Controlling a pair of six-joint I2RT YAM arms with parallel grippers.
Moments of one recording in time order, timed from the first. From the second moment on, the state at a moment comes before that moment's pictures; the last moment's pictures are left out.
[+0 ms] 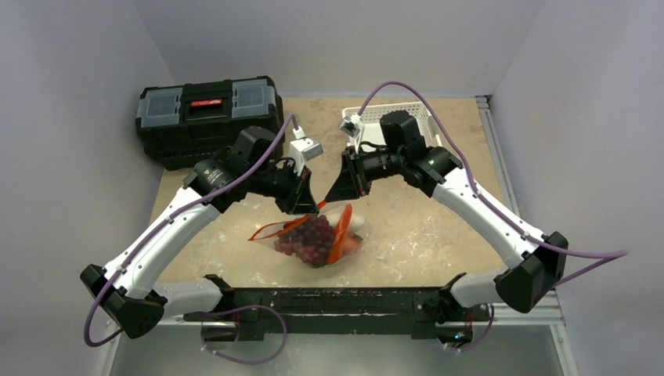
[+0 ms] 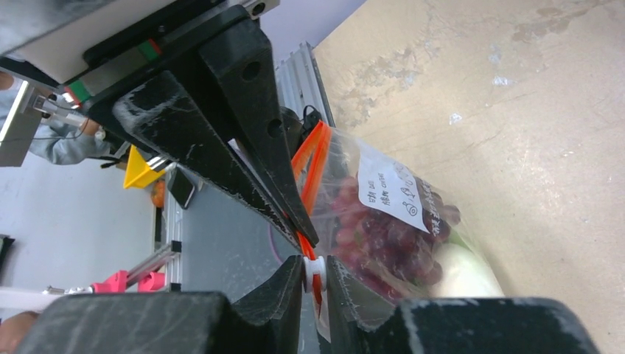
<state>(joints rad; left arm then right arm) -0.65 1.19 1.34 -0.90 0.60 -0.14 0.65 1.37 1.35 -0.53 -0.88 0.30</state>
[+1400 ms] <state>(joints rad) -0.65 1.20 1.37 -0.93 0.57 -0.15 0.74 1.42 1.41 -0.59 -0.78 0.18</state>
